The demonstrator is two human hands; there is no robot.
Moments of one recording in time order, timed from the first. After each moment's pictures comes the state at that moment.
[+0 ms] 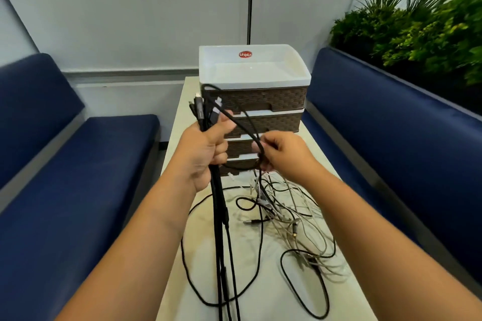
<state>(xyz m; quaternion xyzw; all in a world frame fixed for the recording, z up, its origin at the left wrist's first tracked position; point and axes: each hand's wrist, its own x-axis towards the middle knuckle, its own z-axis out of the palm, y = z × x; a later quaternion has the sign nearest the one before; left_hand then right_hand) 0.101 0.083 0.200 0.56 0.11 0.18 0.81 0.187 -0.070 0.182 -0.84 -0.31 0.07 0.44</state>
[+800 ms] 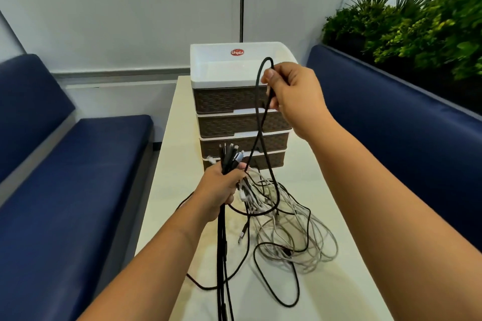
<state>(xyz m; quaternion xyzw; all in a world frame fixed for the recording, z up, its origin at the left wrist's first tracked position) 0.118 0.068 0.104 0.65 0.21 0.05 0.73 0.203 -0.064 0.262 -0.77 -0.26 -0.08 0.58</state>
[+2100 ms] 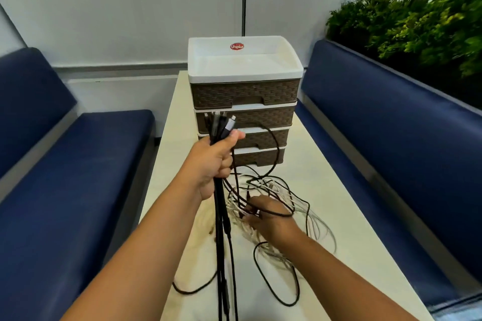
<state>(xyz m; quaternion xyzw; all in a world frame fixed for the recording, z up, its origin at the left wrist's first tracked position) 0.115 0.064 0.161 0.59 0.14 0.10 0.79 0.158 -0.086 0.036 -0.89 -0.32 0.11 0.29</state>
